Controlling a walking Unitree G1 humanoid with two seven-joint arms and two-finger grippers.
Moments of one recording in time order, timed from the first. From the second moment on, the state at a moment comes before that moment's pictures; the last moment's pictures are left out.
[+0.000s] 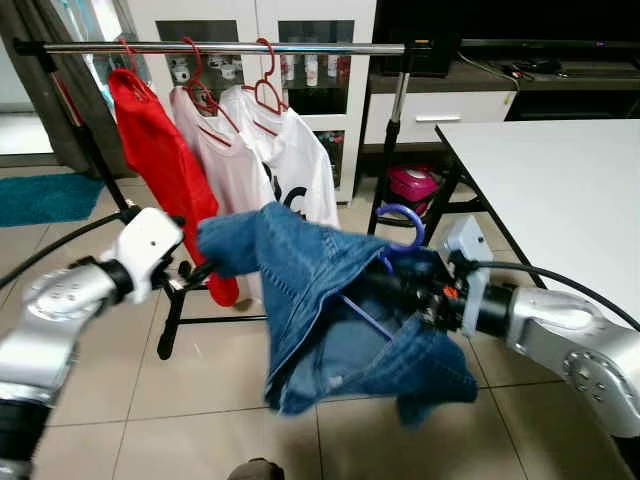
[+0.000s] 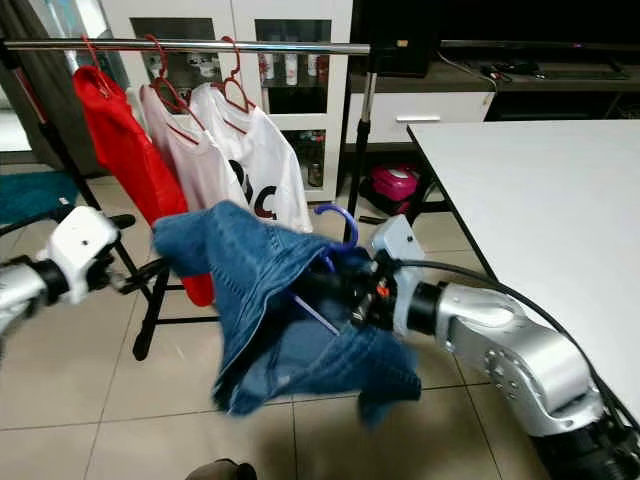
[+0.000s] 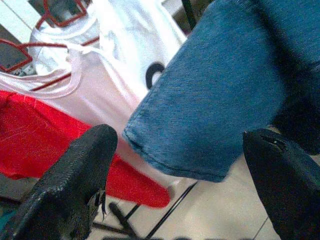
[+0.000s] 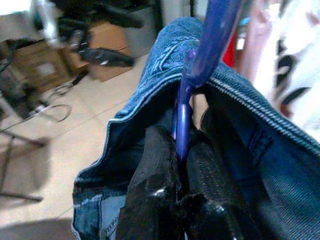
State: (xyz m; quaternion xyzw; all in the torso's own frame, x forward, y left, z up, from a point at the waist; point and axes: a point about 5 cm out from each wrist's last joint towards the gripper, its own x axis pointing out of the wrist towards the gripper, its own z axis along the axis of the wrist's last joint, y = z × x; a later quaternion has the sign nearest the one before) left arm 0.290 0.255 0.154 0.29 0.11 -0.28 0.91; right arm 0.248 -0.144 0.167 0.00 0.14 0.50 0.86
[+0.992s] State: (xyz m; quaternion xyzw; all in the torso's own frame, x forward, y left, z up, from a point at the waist) left arm 0.294 0.253 0.146 0.21 0.15 -0.52 0.81; right arm 0.232 -0.143 0.175 -0.03 0.12 0.59 0.79
